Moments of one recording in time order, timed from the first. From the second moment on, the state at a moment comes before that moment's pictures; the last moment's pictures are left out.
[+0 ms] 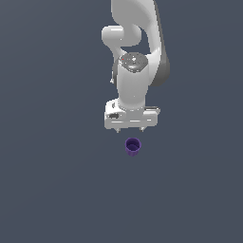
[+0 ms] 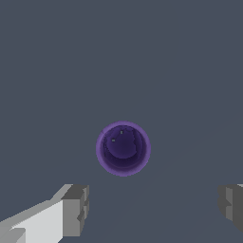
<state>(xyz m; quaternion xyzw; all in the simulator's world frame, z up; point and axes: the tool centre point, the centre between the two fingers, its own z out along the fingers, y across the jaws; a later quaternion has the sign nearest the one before) 0.009 0.036 0.179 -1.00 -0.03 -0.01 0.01</state>
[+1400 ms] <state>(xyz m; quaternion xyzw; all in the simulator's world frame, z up) 0.016 0.048 0.155 -1.00 0.02 0.00 -0.02</state>
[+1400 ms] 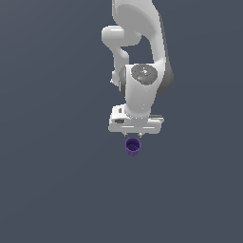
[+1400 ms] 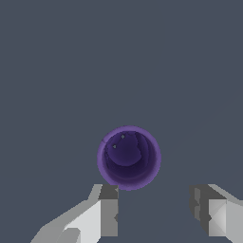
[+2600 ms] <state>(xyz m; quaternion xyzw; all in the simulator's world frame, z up) 0.023 0.097 0.094 -0.99 0.09 -0.01 -0.10</state>
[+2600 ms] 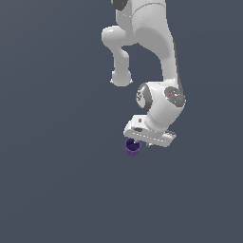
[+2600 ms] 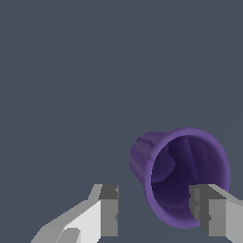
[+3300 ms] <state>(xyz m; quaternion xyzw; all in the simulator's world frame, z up) 0.022 0.091 0.065 -0.99 0.09 -0.01 -0.10</state>
